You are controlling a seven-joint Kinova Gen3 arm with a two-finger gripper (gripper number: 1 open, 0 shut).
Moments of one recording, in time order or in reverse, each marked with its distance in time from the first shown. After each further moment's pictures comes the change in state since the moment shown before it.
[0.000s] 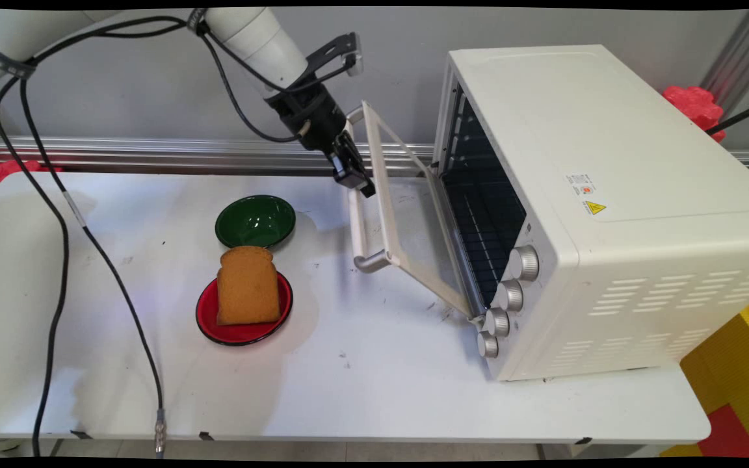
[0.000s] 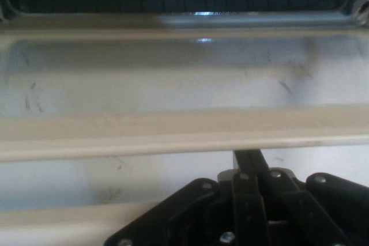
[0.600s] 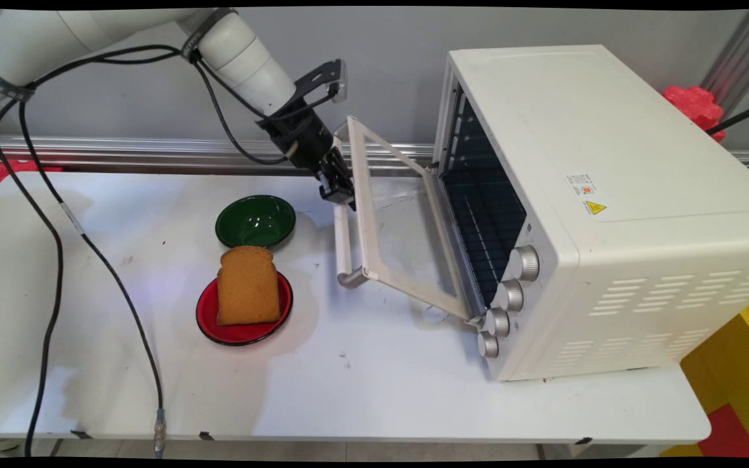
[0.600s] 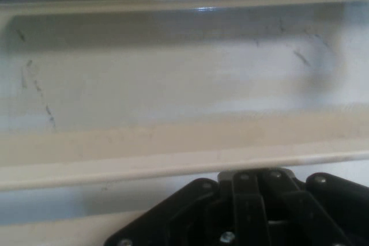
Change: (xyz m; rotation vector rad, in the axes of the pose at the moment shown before) arm -0.037 -0.011 0.021 -0.003 0.001 0.035
